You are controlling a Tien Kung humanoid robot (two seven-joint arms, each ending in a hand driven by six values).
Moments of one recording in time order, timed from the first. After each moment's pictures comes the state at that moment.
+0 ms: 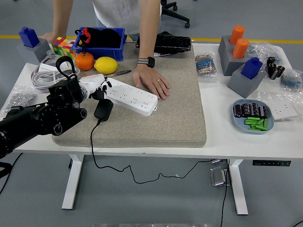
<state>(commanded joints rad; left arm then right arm) -1.04 0.16 -0.13 -0.57 1.24 0.10 0.26 0.12 -0.38 1.53 0.24 -1.31 -0.04 0.02</state>
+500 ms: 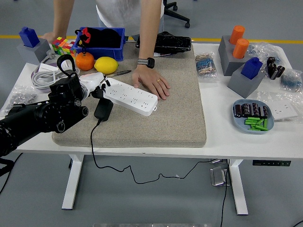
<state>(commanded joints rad) -1.06 0.13 -0.09 -0.51 1.21 0.10 0.26 0.12 -0.38 1.52 0.24 -1.31 -0.04 0.02</state>
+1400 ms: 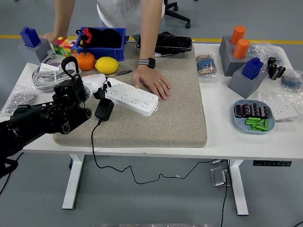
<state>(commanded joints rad) -1.06 0.09 -0.01 -0.46 1.16 0.11 0.25 0.12 -0.38 1.51 0.25 -1.30 -0.04 0.02</state>
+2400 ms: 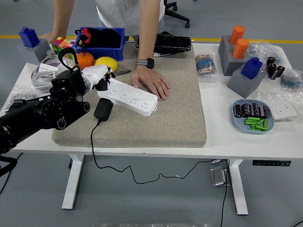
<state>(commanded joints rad) -1.04 0.16 -0.25 -0.61 1.35 0.11 0.25 0.11 -0.37 1.52 0.26 -1.31 -0.03 0.01</state>
